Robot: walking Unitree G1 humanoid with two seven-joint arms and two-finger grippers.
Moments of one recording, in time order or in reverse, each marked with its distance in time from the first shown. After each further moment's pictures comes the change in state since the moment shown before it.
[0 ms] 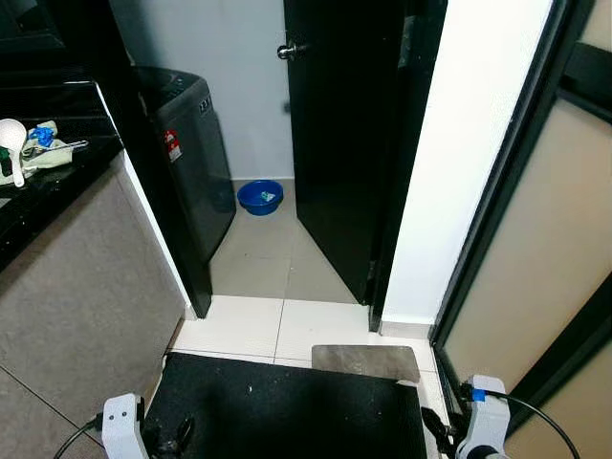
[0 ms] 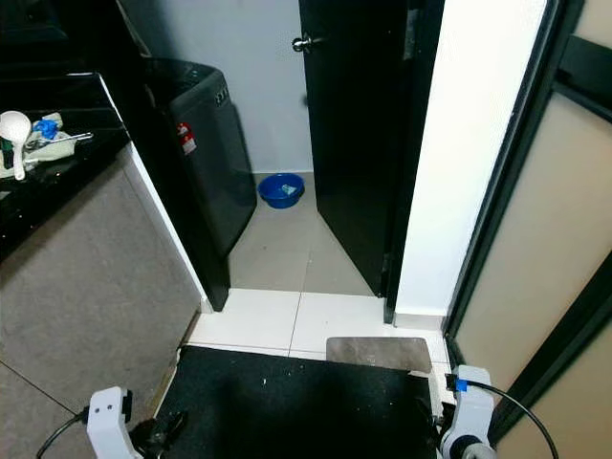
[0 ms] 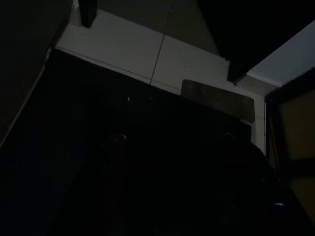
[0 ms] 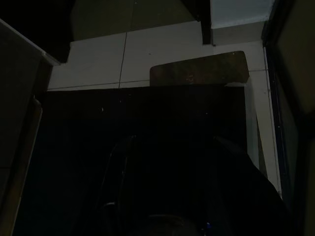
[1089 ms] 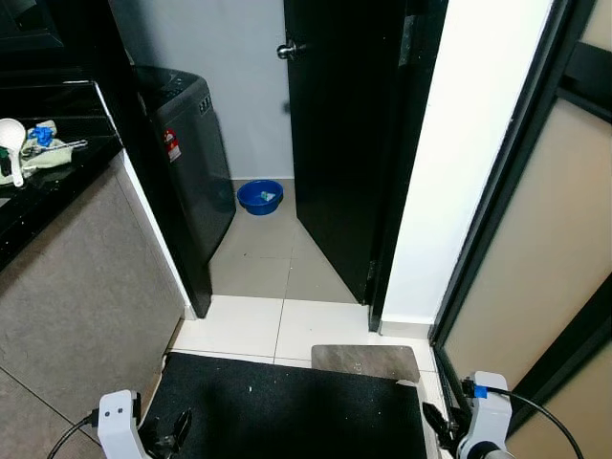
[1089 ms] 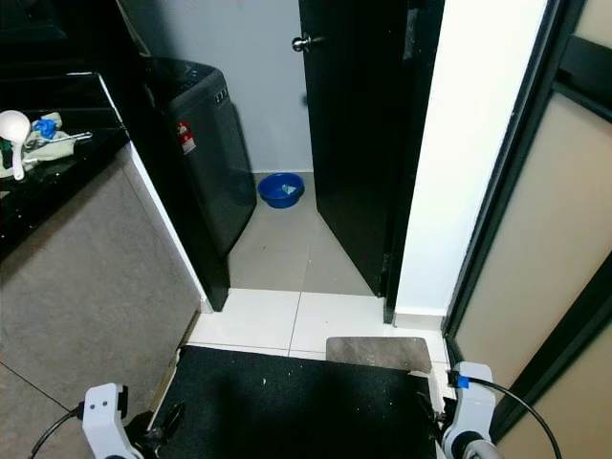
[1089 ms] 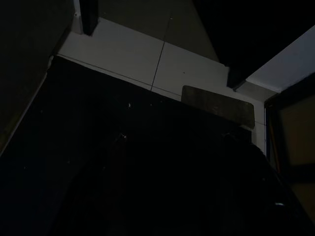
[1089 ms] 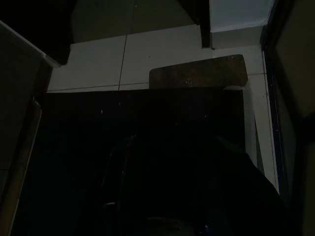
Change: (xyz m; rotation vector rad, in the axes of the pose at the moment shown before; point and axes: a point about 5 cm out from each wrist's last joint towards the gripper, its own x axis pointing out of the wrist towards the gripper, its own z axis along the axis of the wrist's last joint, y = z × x) left arm -0.002 0.001 0.004 0.005 -0.028 0.000; right arm -0.001 -0.002 0.003 -0.005 -0.011 0.003
